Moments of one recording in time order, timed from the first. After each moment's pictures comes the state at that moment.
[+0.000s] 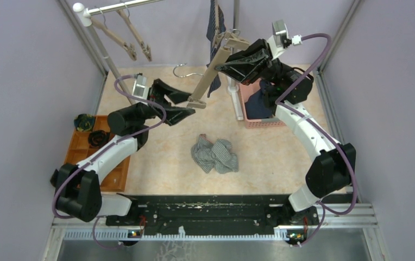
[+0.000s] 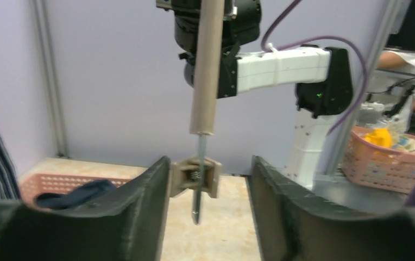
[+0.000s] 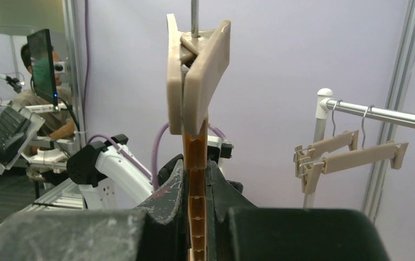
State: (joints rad) left arm -0.37 1.34 0.84 1.42 0.95 -0.88; right arm 0.40 1.54 1.44 1.35 -0.94 1.08
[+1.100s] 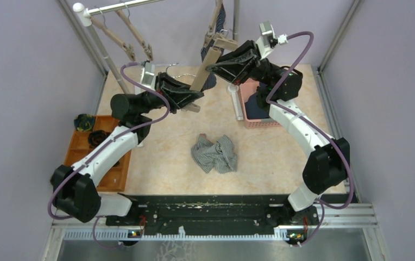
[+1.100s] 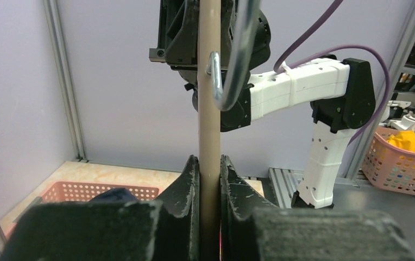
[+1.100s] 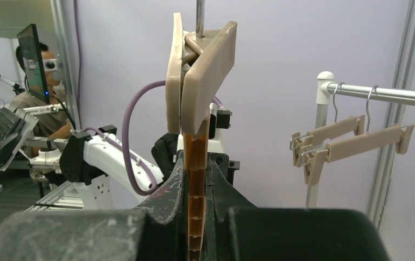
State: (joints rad) left arm -0.45 1.34 1.03 1.10 0.91 -0.71; right arm 0.45 1.59 1.44 1.30 -0.93 1.01
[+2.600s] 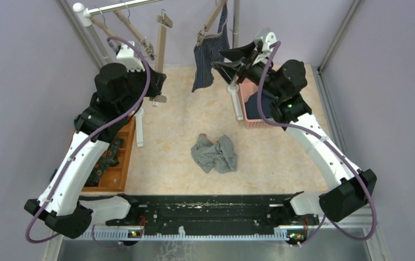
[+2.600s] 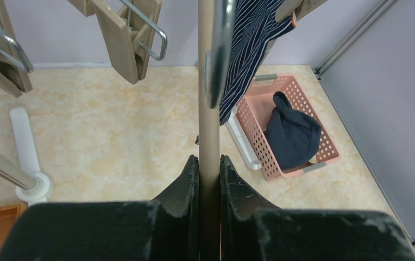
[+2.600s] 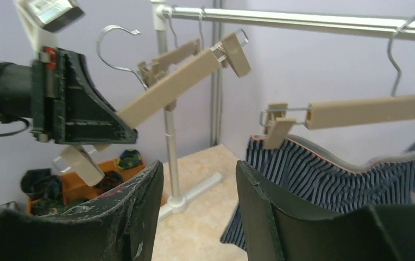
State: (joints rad) left arm -0.52 1.18 1.54 -0.51 -0.17 -0.33; right arm 0.48 1.32 1.37 0.38 -0.57 0.17
